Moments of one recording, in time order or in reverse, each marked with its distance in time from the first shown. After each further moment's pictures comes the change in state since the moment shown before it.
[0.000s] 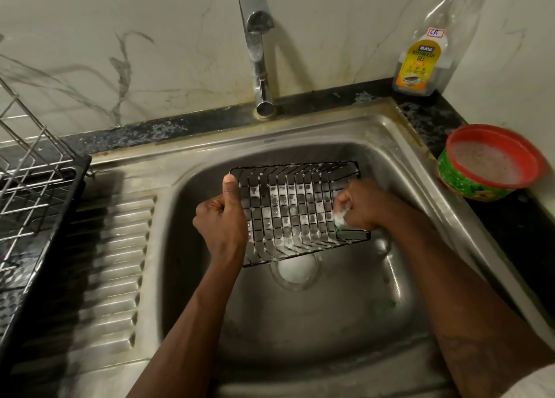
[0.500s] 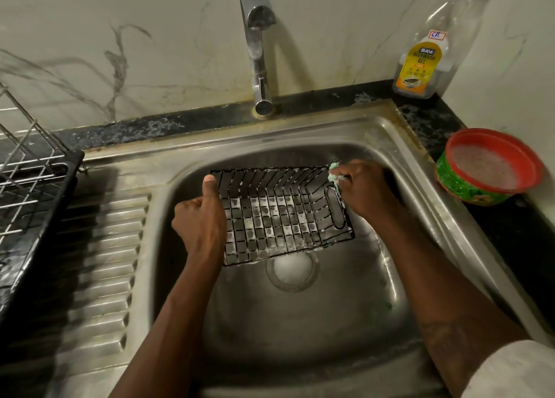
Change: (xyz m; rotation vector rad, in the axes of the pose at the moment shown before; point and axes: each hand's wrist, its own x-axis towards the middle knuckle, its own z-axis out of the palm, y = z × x) left_hand 0.019 0.002 -0.016 0.106 0.077 -0.232; right_hand 0.019 0.005 0.007 0.016 0.611 -0.114
